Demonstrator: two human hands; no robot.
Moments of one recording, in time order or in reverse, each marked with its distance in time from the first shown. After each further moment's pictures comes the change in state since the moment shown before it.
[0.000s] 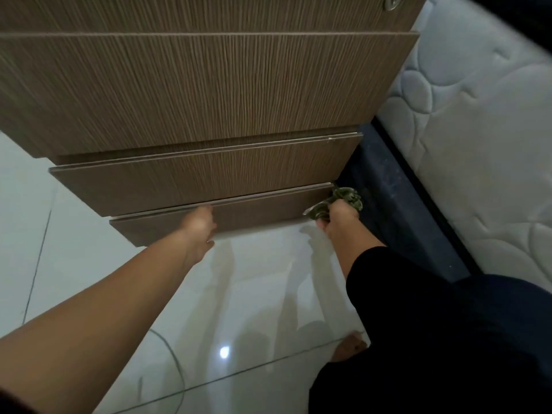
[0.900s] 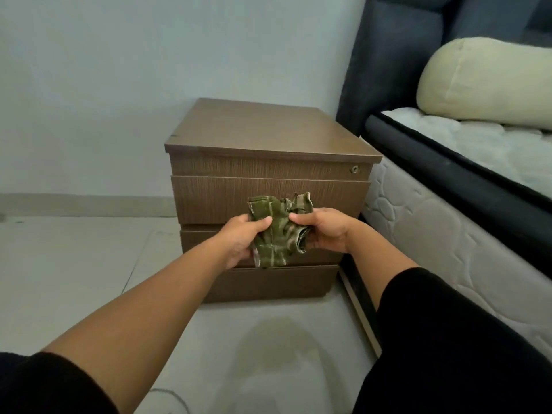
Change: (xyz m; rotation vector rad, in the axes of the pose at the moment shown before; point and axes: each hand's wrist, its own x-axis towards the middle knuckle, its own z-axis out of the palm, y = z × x) left_hand -0.215 0.071 -0.040 -0.072 -0.271 0.495; right_hand -0.269 -0.084 -0.014 -0.759 -0.992 -0.390
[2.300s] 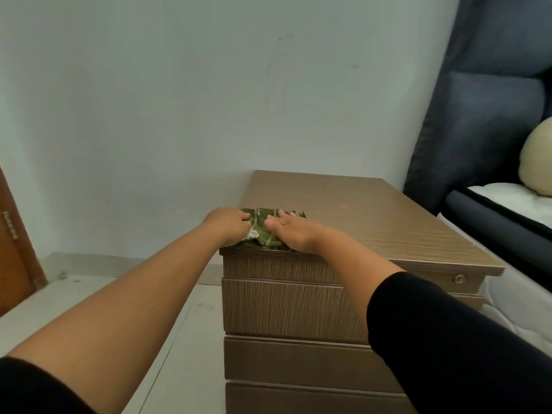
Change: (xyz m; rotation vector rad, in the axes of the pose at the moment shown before) left_hand 0.093 0.176 -0.141 1.244 0.479 0.156; right_hand 0.162 -0.171 0.102 -1.196 0.056 -0.362
